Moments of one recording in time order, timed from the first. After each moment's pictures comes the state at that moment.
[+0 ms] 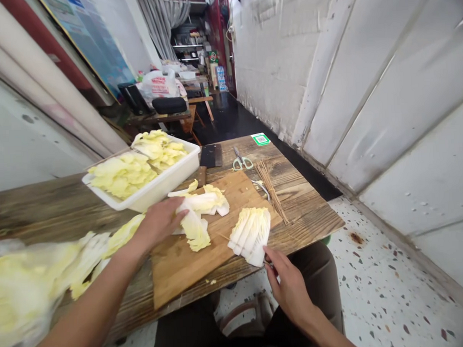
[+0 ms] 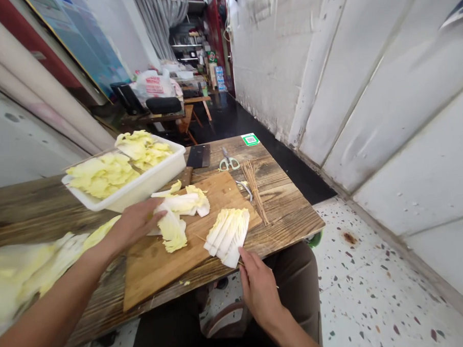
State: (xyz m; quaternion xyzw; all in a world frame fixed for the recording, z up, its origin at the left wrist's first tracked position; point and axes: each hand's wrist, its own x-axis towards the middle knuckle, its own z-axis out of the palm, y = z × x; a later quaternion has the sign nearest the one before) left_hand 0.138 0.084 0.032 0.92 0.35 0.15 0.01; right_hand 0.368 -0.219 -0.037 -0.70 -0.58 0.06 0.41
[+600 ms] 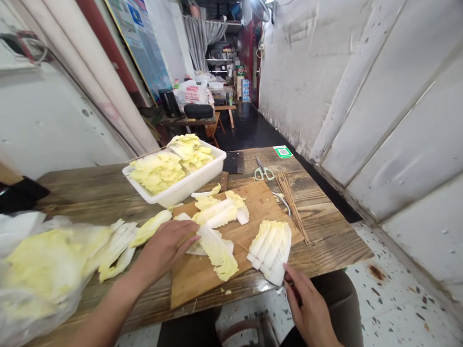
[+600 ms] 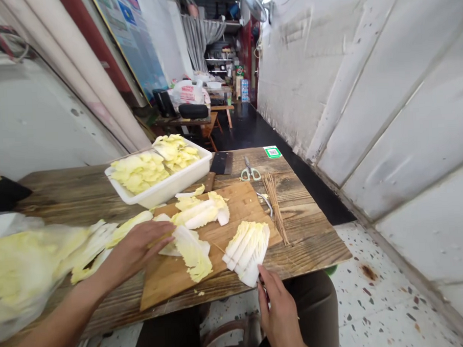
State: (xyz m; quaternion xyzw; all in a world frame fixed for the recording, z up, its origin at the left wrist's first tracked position) left_hand 0.091 0.035 0.037 0.90 0.39 0.17 0.08; right_hand 0.378 -0.218 -0.038 -0.67 -0.60 0.00 0.43
